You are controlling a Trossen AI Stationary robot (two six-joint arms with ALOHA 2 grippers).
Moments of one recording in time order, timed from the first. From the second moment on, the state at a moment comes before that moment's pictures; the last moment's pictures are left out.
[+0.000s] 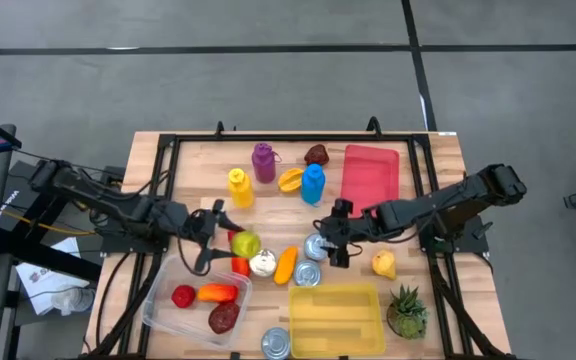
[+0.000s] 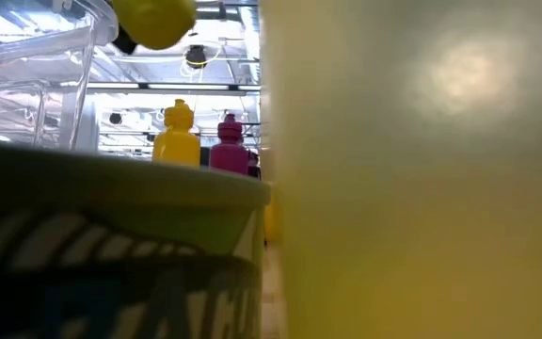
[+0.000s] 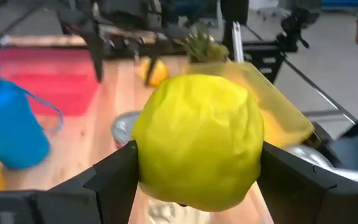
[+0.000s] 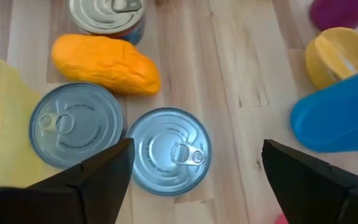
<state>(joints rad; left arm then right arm) -0.35 0.85 0.56 -0.04 -0.16 -0.10 0.25 1.49 1.02 -0.51 0.30 0.24</state>
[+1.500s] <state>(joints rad) -0.83 1.23 0.86 -0.77 -0.18 -0.56 0.21 1.49 1.02 -0.48 0.23 0.21</state>
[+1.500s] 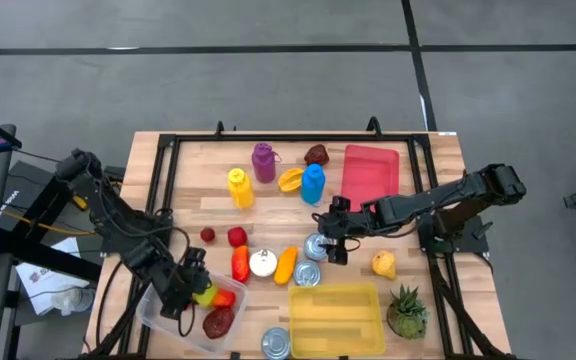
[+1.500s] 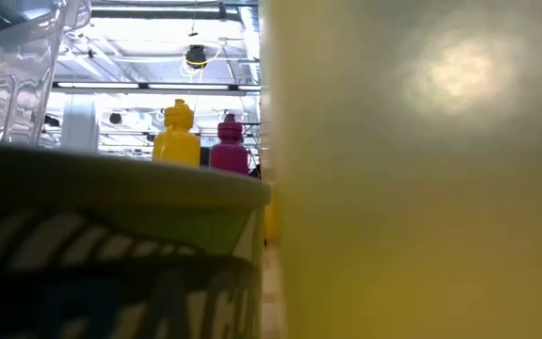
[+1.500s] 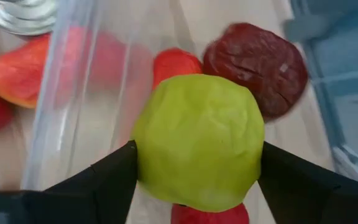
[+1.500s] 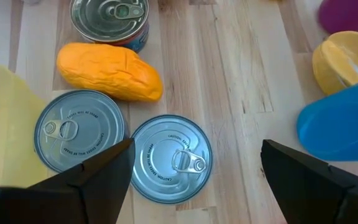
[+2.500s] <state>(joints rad) -0.78 1.23 0.88 -0.52 -0.21 -0.34 0.21 1.49 1.02 -0.49 0.23 0.21</state>
